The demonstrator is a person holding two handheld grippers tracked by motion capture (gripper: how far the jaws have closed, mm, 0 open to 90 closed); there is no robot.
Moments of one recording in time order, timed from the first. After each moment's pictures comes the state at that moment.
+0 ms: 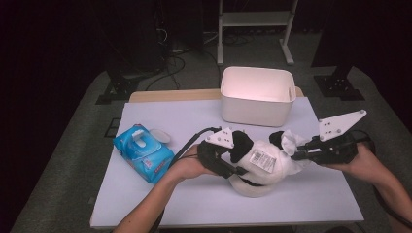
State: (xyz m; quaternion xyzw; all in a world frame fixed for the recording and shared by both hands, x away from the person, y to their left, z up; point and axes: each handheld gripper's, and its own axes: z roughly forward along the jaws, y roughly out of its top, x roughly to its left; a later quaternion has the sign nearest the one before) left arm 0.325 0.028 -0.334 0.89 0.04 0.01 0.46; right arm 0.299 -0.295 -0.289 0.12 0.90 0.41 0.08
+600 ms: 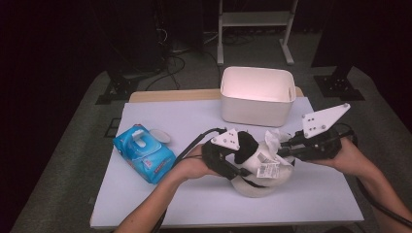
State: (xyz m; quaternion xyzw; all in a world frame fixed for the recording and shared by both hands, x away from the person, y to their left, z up) left arm 0.321 0.018 -0.331 0.89 0.02 0.01 0.45; right arm 0.301 -0.254 -0.268 0.06 0.90 0.43 0.07
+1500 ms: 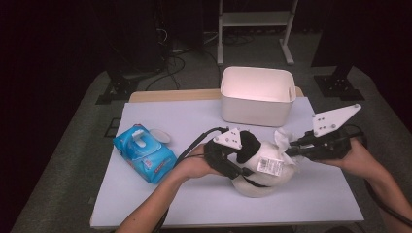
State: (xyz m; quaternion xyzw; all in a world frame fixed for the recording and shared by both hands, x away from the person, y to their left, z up) left arm 0.322 0.012 -0.329 0.89 0.02 0.01 0.45; right arm 0.303 -0.275 -0.274 0.09 0.90 0.42 0.08
